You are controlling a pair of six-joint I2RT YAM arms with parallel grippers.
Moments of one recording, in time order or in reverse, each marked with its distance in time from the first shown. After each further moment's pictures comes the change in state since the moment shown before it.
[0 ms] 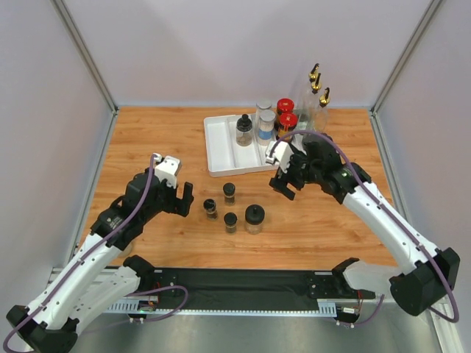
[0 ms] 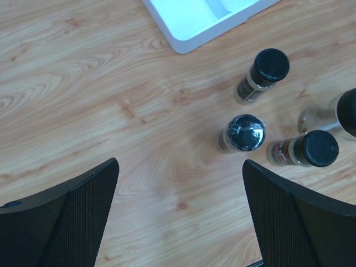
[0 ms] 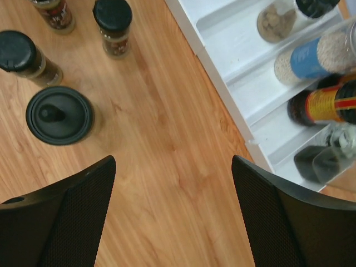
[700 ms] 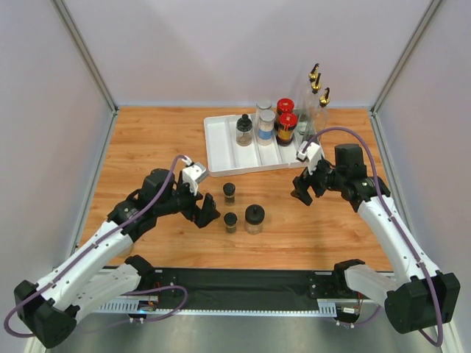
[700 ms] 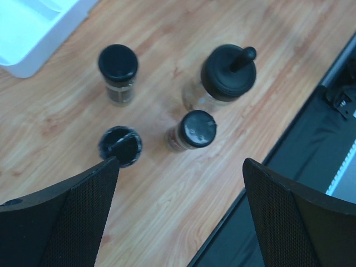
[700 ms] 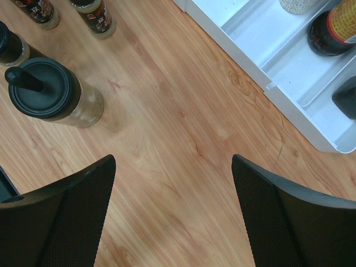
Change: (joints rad) left arm -0.051 0.108 -0.026 0.150 0.450 0.013; right arm -0.314 -0.163 -0.237 0.041 -0.215 0.102
